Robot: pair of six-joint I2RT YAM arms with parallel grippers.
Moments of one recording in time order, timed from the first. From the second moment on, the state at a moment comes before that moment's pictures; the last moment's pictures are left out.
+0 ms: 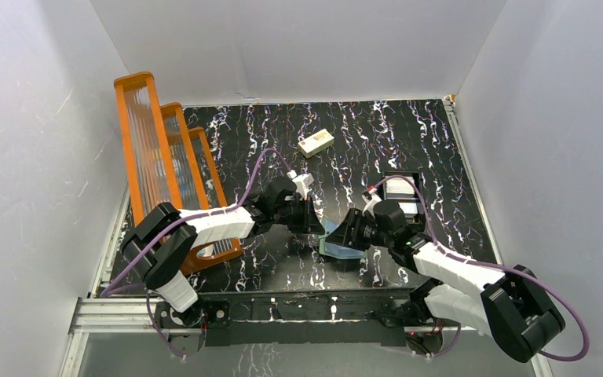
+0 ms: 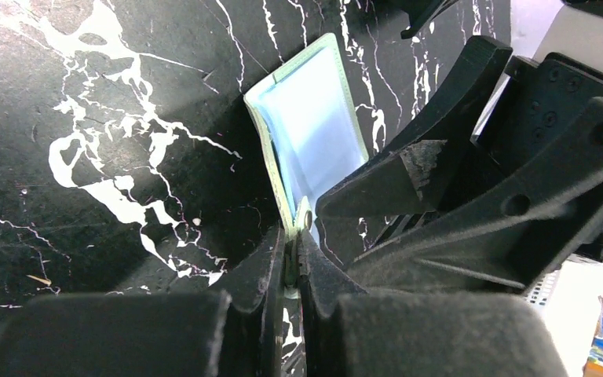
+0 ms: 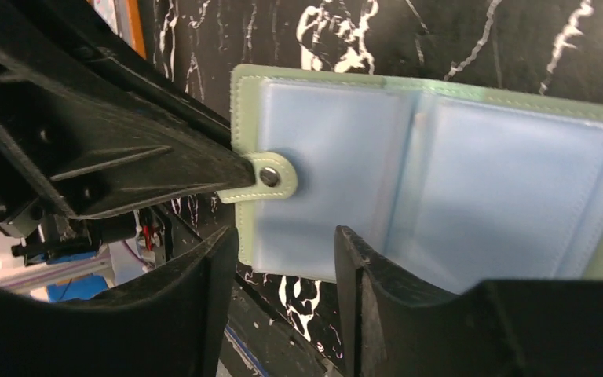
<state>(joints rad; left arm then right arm) -0.82 1.62 0.81 0.13 0.38 -0.73 0.62 1.05 0.30 0.14 -0.35 0.87</state>
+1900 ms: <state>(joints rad) -0.82 1.55 0.85 -0.07 0.30 -0.64 0.62 1.11 0.53 -0.27 -0.13 0.71</state>
